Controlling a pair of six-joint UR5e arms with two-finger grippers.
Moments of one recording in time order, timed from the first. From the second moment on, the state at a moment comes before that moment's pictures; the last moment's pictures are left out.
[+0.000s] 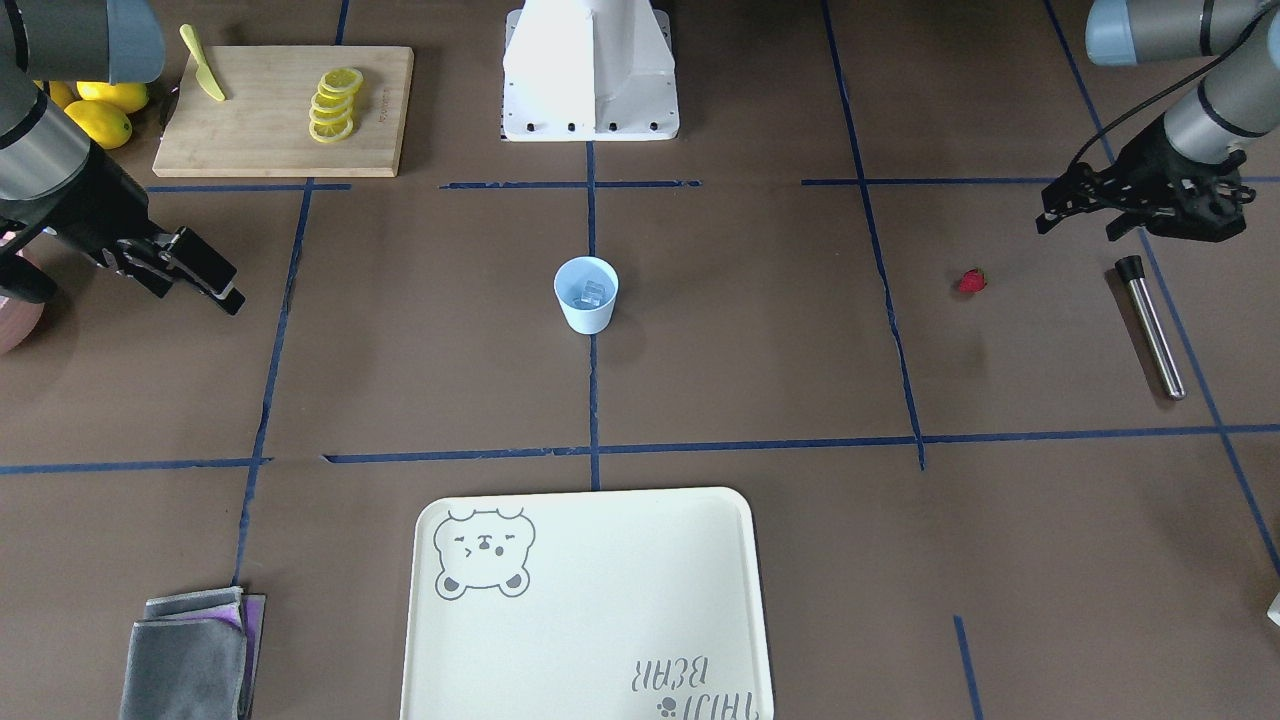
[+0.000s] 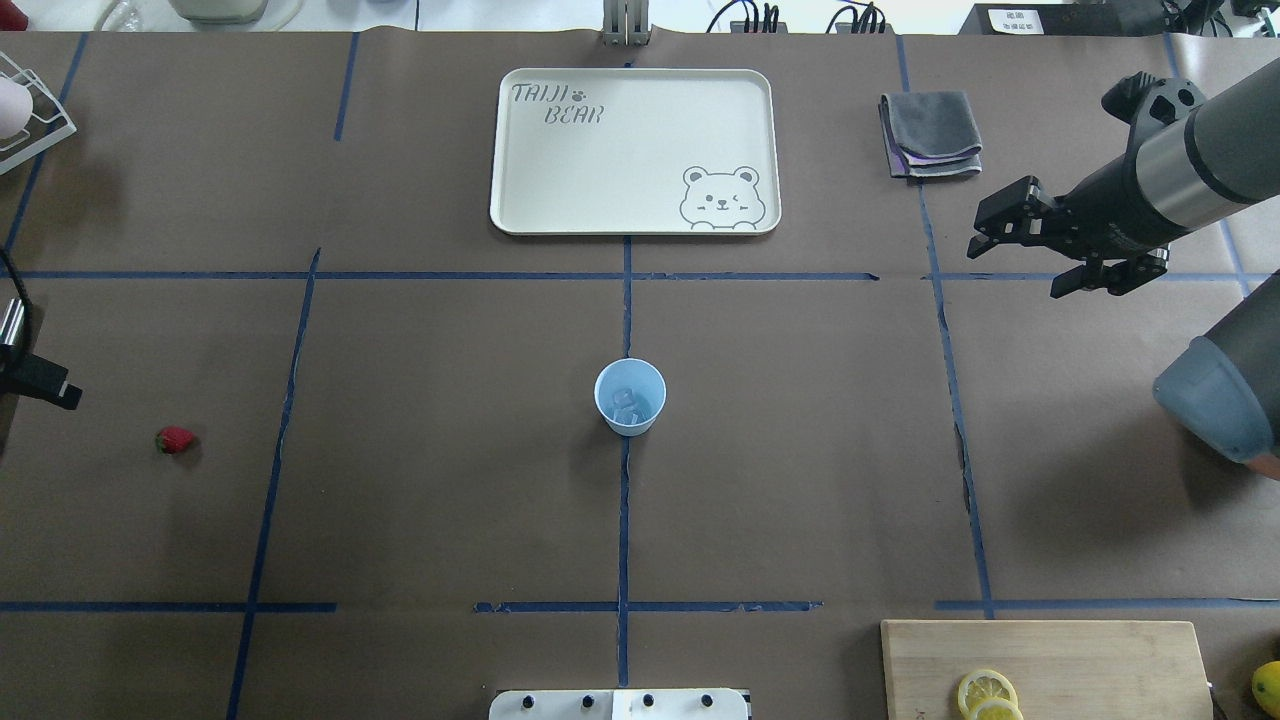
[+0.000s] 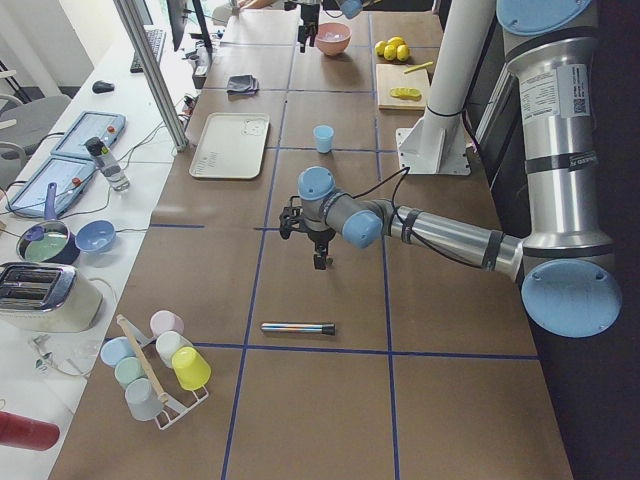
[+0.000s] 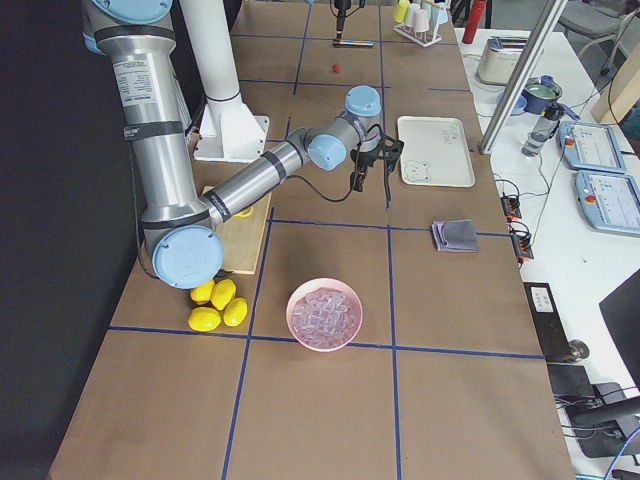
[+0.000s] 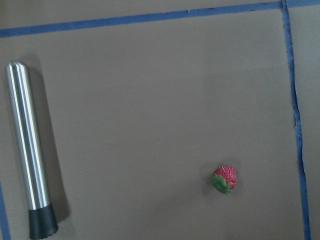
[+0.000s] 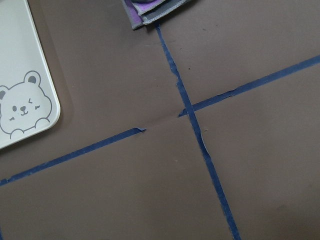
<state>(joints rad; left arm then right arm) -0.98 -1.41 -1.94 -1.93 -2.26 -0.73 0.99 -1.40 1.97 -1.40 2.23 1.27</state>
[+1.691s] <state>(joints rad) -0.72 -1.49 -1.79 -2.13 -2.01 -1.03 0.99 -1.39 1.97 -1.39 2.22 1.26</state>
